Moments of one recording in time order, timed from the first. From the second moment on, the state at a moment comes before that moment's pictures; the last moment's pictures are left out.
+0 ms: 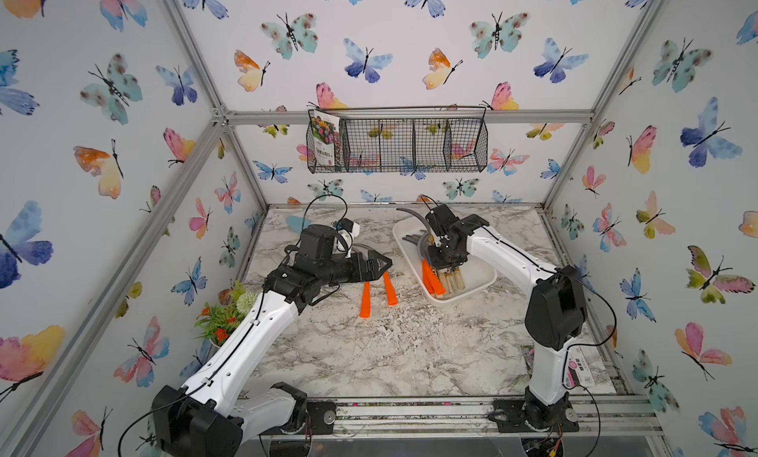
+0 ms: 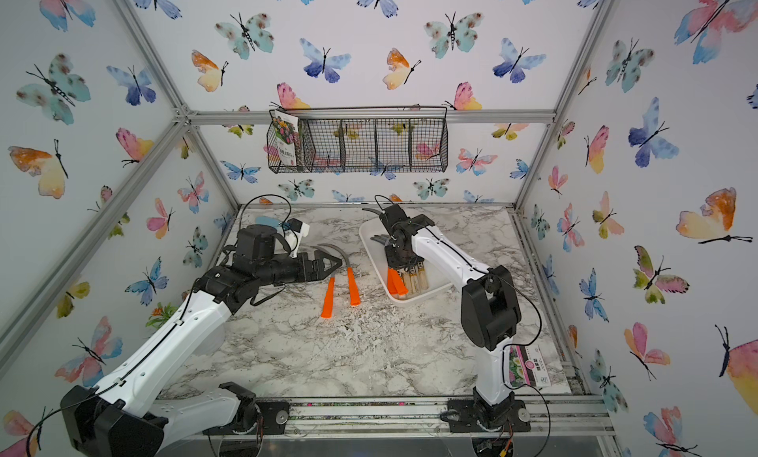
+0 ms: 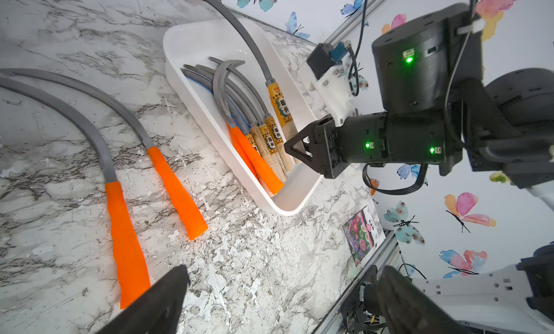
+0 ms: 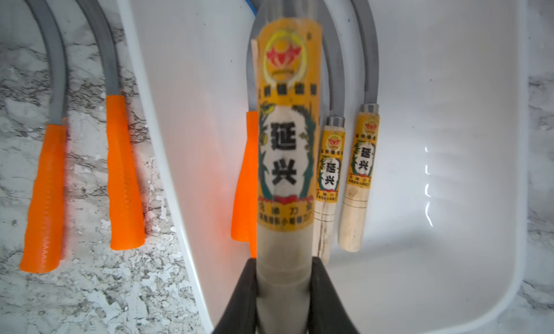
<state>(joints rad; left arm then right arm) -0.43 1.18 1.10 -0.53 0.48 -0.51 0.58 1.94 1.70 -1.03 0.14 0.29</state>
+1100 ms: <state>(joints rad) -0.45 1.27 1.08 -0.49 0.54 -0.48 0.39 2.08 1.63 -0.96 0.19 0.24</state>
